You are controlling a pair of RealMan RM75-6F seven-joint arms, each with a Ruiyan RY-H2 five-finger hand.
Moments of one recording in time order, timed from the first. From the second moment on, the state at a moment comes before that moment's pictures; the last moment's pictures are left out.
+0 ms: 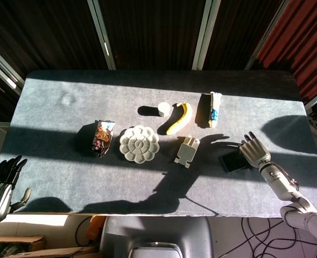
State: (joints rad) left arm -0.11 -1.12 -0.01 -1.54 1.60 1.53 -0.09; right arm 0.62 -1.48 -0.02 -0.85 -1.45 0.77 -0.27
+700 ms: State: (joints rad) left arm -0.11 -1.12 0.00 -1.53 1.62 1.54 -0.12; right arm 0.58 -1.56 -0.06 -0.72 -1.54 0.88 0.05
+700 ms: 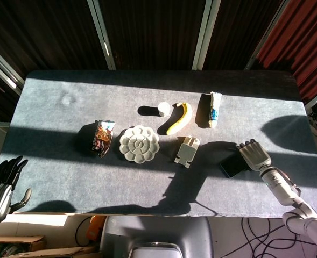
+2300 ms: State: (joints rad) left arm -0.12 -1.11 0.02 -1.49 1.67 1.55 -0.23; right arm 0.70 -1.31 0.05 -1.15 -1.76 1.23 -0.83
